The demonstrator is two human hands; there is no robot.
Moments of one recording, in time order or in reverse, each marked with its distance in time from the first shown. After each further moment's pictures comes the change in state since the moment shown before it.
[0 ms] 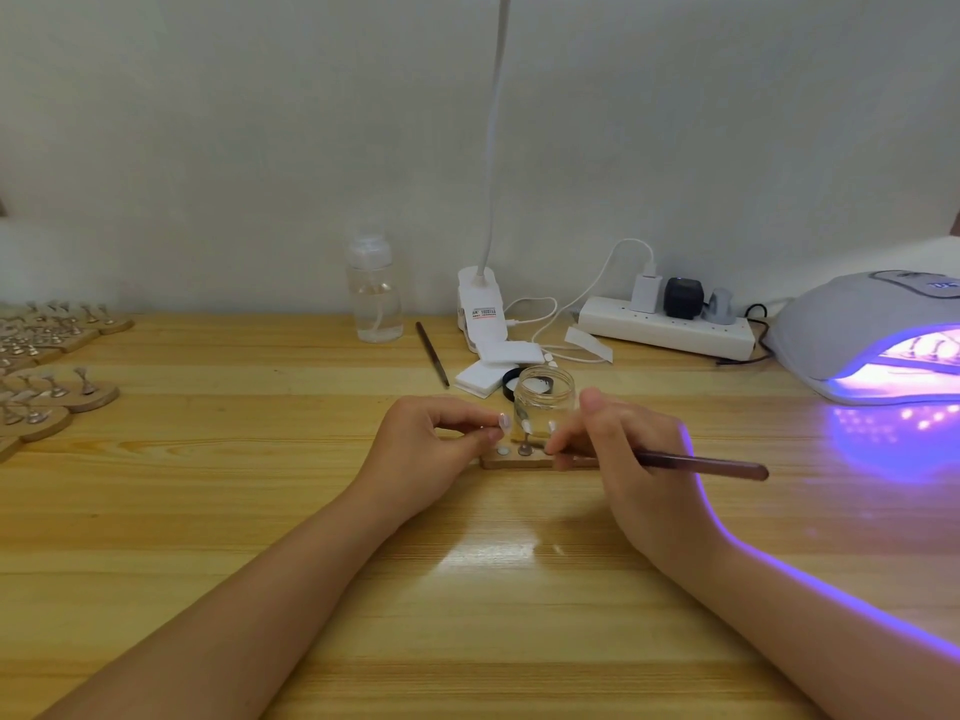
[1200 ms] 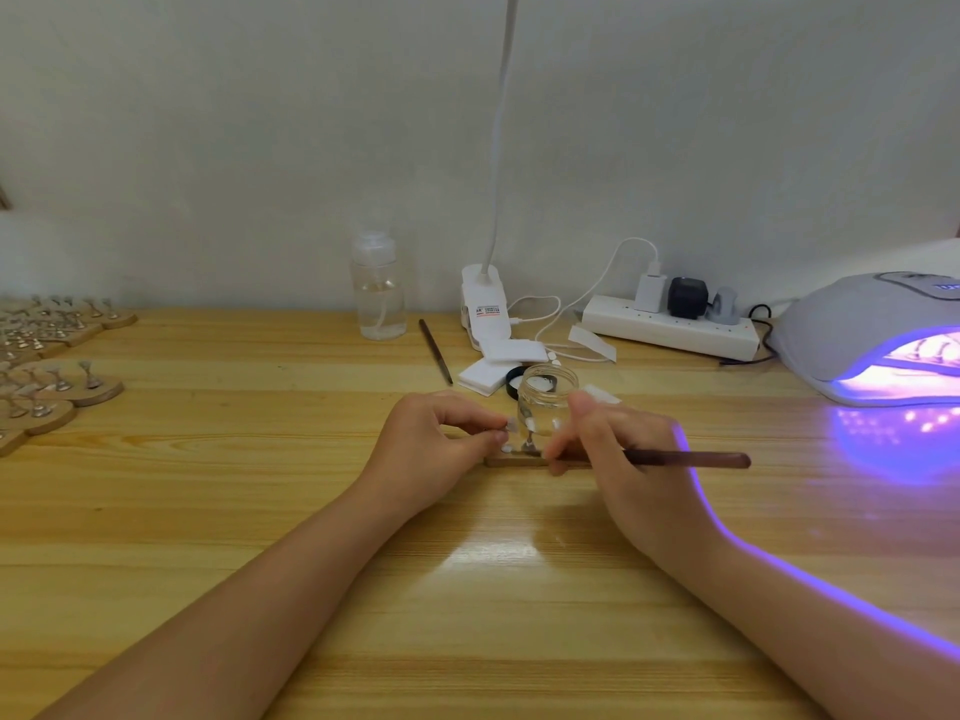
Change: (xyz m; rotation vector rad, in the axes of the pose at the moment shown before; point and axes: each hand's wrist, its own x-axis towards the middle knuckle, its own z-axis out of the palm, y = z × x) left_hand 0.000 0.001 0.000 0.096 0.010 -0.022; right_hand 0.000 0.001 0.001 -0.042 -0.035 0.018
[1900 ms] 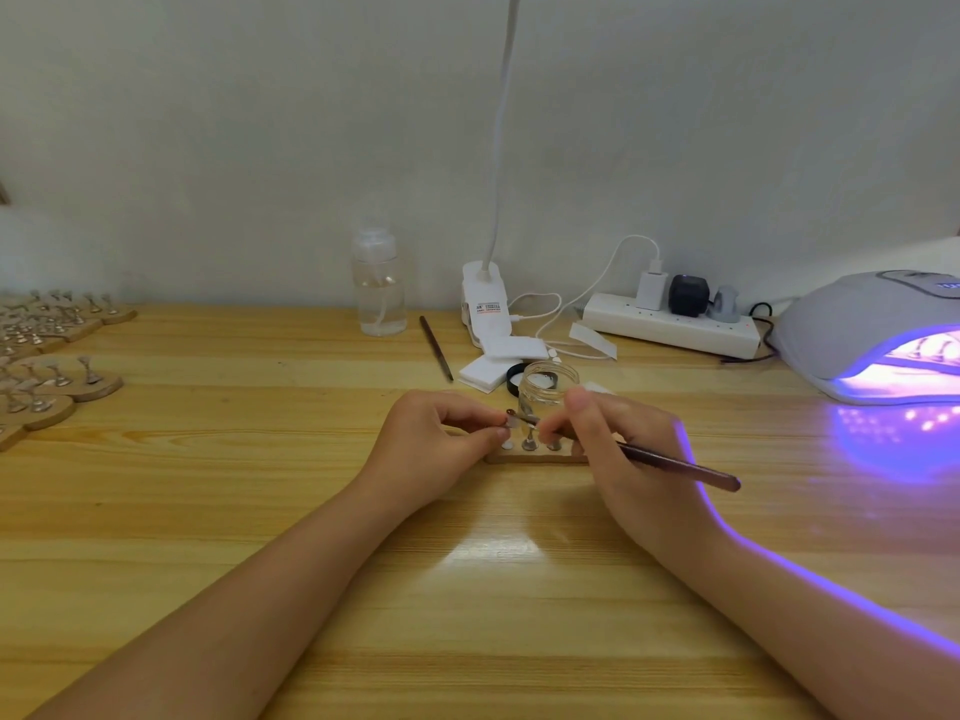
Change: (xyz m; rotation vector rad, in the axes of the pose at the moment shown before) left_hand 0.000 0.000 0.000 -0.019 -0.025 -0.034; right_hand -0.001 0.000 0.000 -0.016 0.002 -0.048
